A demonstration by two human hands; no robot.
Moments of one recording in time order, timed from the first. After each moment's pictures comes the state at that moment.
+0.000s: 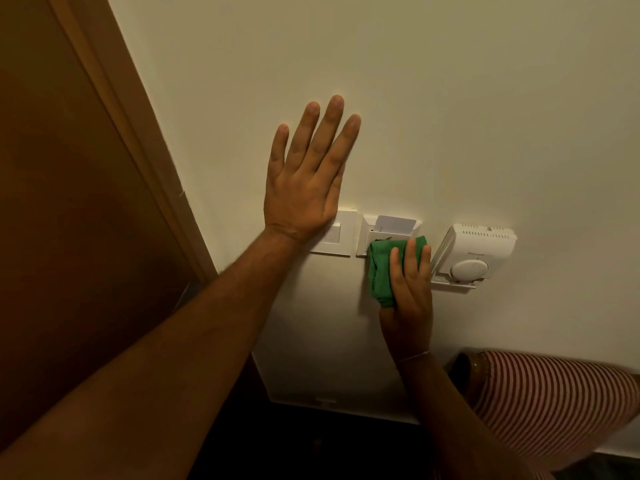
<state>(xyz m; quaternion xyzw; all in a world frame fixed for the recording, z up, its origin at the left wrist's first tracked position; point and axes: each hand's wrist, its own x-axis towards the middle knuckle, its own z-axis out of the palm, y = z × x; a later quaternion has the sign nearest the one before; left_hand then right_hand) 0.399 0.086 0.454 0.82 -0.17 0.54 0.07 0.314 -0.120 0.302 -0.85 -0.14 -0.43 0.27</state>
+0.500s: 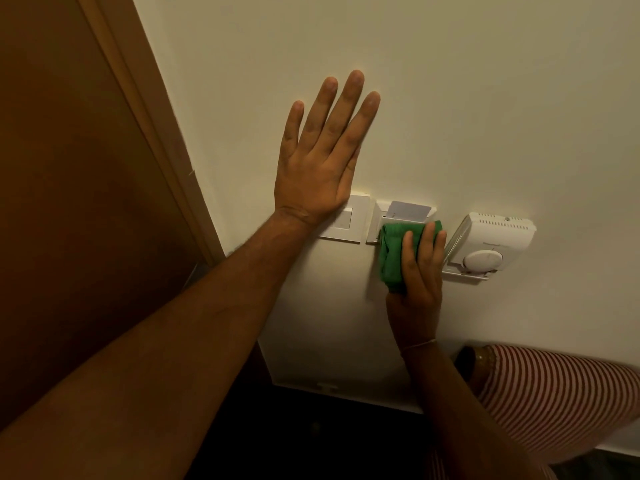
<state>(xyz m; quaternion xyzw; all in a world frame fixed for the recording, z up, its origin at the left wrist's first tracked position) 0.397 0.082 0.453 0.80 -0.16 0.57 0.05 0.318 -0.118 0.304 -0.84 -0.15 -0.43 0.28</state>
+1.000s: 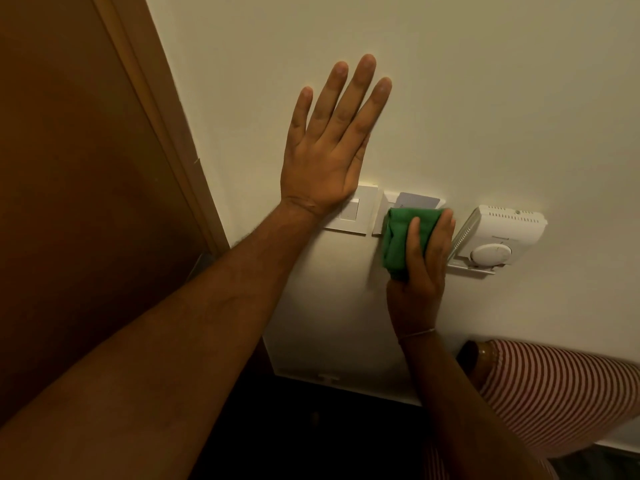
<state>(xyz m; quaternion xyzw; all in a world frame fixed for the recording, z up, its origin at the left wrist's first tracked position) 0.397 0.081 0.452 0.80 -0.16 0.58 0.05 0.322 -0.104 0.314 -0.83 -0.12 -0.46 0.29</state>
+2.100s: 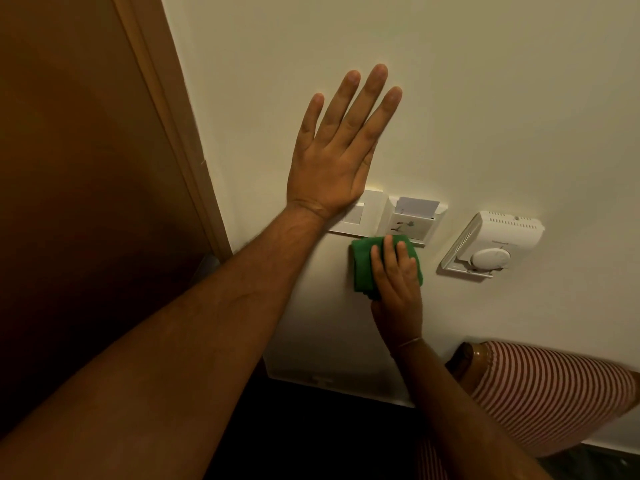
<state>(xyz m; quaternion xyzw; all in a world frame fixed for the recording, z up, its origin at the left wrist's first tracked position) 0.405 0.085 0.450 0.81 -0.17 0.56 0.04 0.308 -0.096 0.287 -0.89 -0.19 -0.40 0.16</state>
